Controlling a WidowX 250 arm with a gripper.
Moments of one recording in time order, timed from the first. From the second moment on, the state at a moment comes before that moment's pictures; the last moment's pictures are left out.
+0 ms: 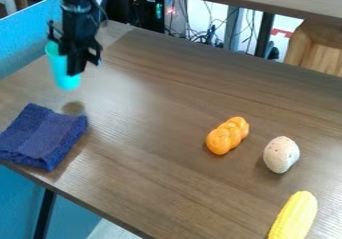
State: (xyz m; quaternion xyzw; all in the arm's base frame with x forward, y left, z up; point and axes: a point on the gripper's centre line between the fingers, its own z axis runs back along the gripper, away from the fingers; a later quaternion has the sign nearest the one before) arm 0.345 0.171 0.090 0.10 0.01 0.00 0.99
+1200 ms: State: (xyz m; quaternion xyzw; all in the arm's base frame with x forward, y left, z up) arm 0.337 0.004 0.071 0.05 0.02 -0.25 0.97
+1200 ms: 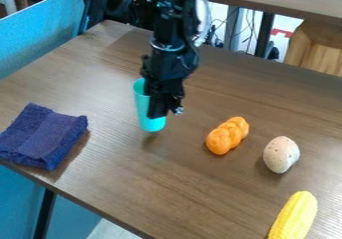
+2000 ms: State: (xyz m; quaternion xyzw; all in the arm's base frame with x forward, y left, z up) arm 0.344 0.008 0.053 0.06 0.06 -0.23 0.97
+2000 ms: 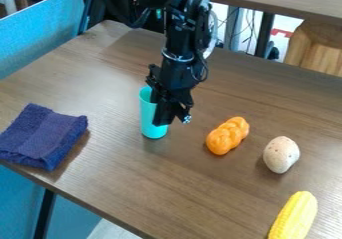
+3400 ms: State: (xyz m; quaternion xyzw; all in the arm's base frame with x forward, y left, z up) arm 0.345 0.168 0.124 0.05 0.00 0.02 1.00
